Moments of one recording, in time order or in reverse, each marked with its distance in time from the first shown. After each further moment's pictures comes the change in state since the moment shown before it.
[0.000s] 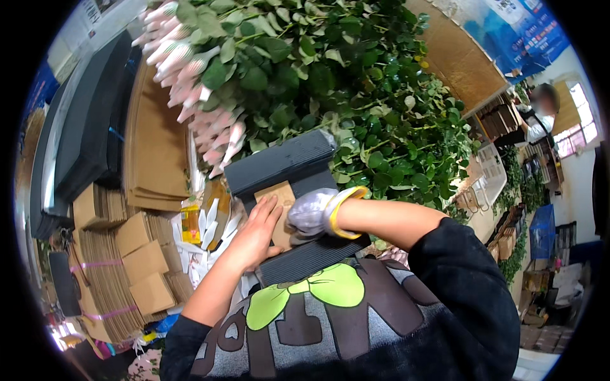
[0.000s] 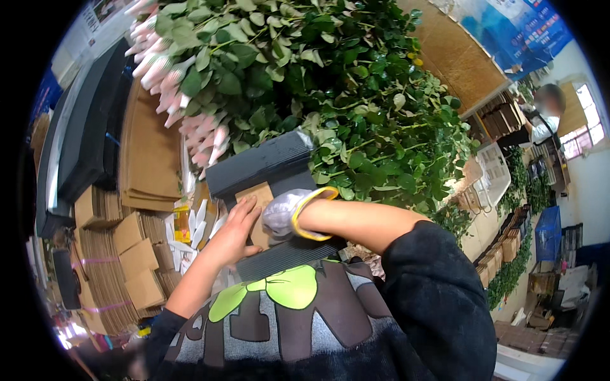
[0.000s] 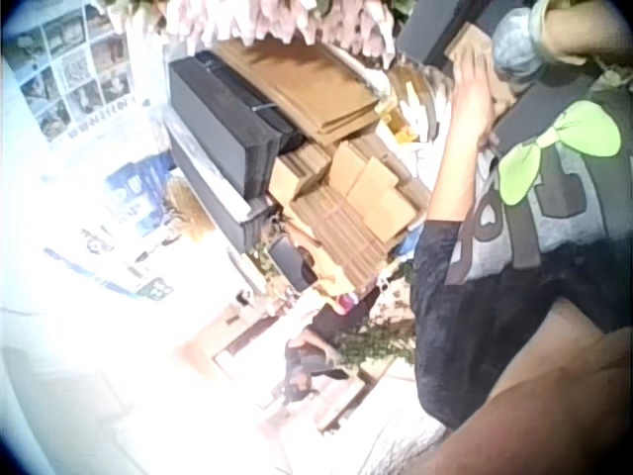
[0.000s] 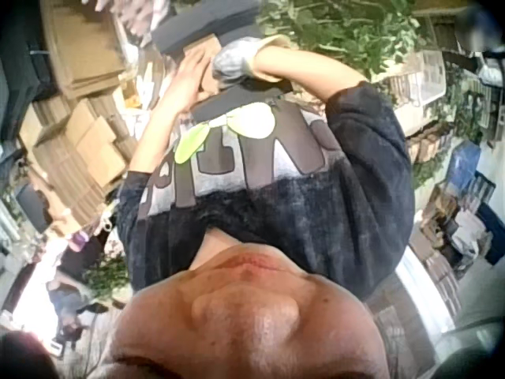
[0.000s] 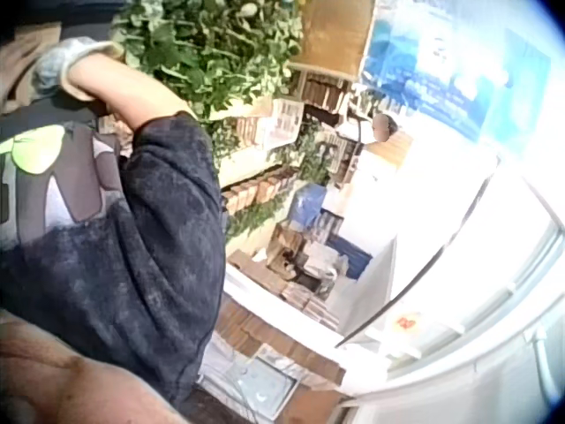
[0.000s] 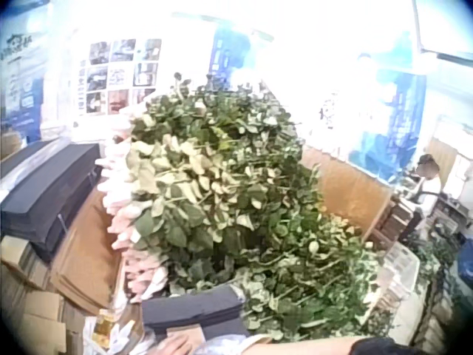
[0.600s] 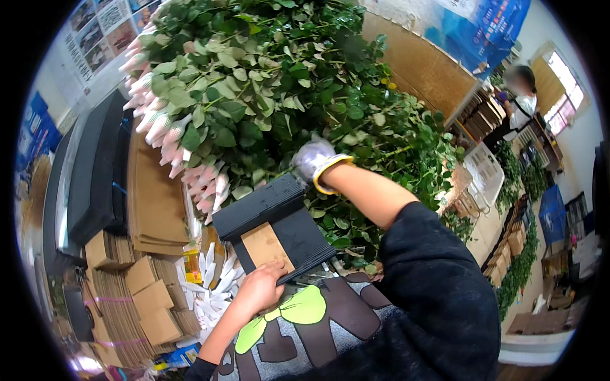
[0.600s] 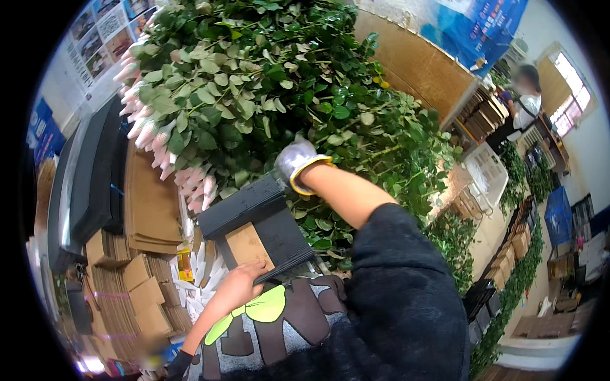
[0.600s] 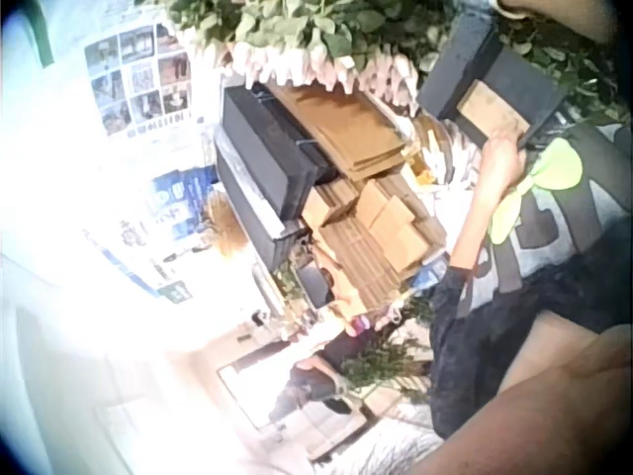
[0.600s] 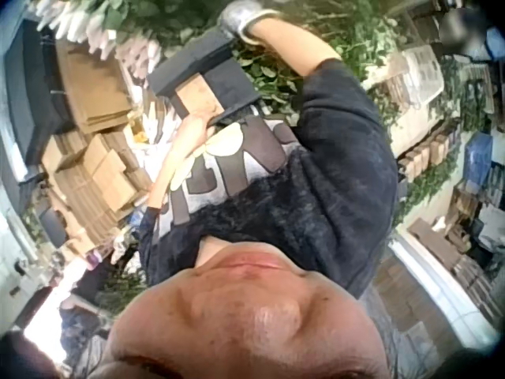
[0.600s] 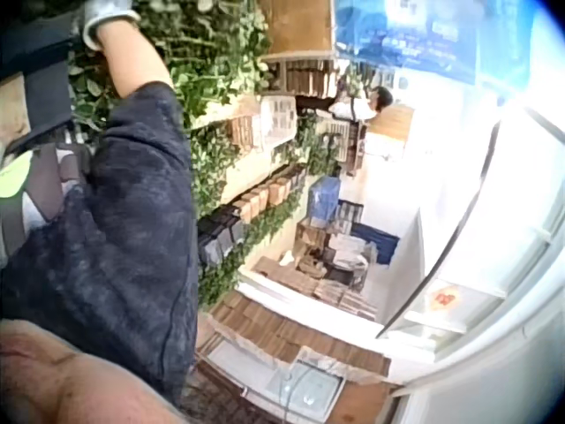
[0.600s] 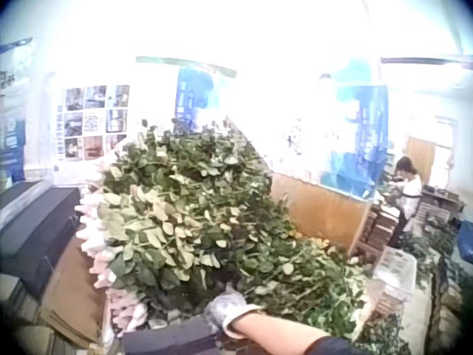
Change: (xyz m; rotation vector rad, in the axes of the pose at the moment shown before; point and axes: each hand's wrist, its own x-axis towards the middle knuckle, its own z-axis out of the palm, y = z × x) left_hand -0.002 0.035 0.030 -0.004 -0.022 0.033; right_hand 0.007 0.163 -0.043 -0.267 0.578 0.571
